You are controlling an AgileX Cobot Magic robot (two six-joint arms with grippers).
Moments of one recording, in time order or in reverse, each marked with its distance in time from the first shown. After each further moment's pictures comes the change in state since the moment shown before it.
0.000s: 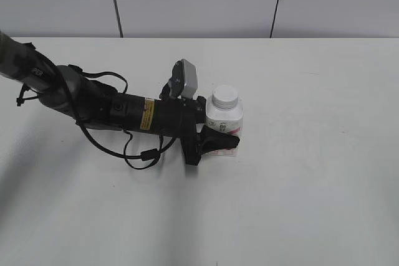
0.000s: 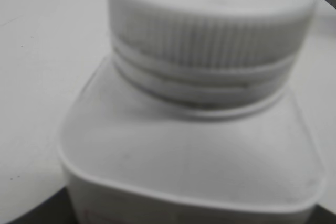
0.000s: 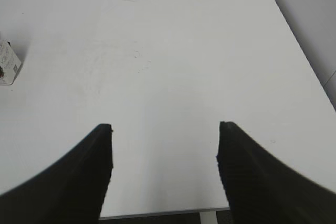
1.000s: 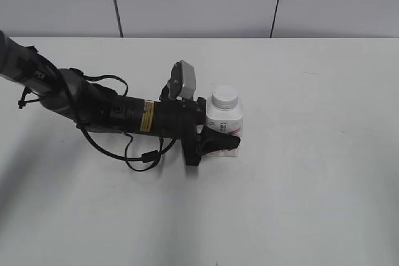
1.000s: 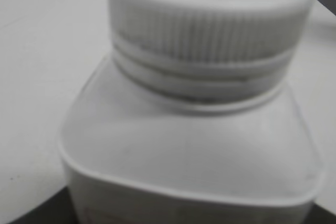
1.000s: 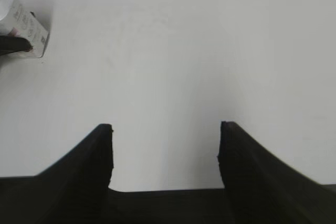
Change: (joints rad) left arm 0.000 0.014 0.000 -0.019 -0.030 0.001; right arm 0.000 0.293 -0.069 0.109 -0.015 0.011
